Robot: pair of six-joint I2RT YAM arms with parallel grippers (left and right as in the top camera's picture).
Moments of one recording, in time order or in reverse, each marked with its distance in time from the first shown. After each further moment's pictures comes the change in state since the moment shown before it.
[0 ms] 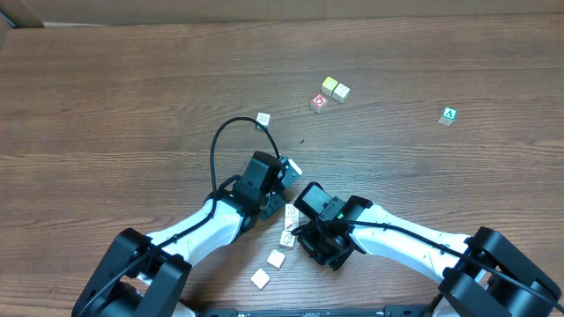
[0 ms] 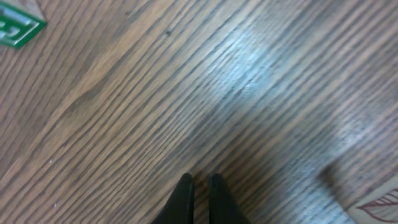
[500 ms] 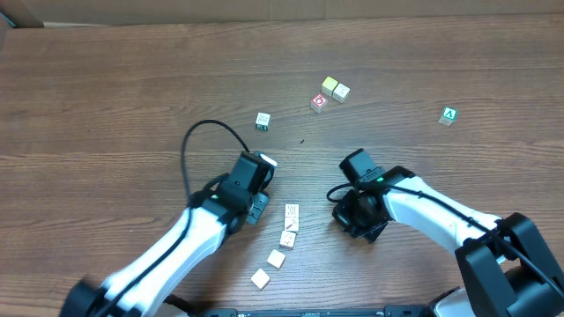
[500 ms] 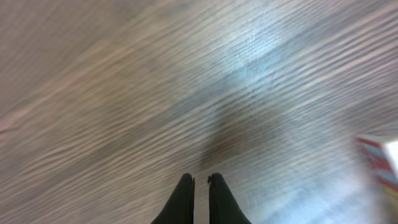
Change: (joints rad) left arm 0.032 -0.228 0.058 -0.392 -0.108 -0.280; right arm -0.353 0.000 0.003 -0.095 0.002 -0.397
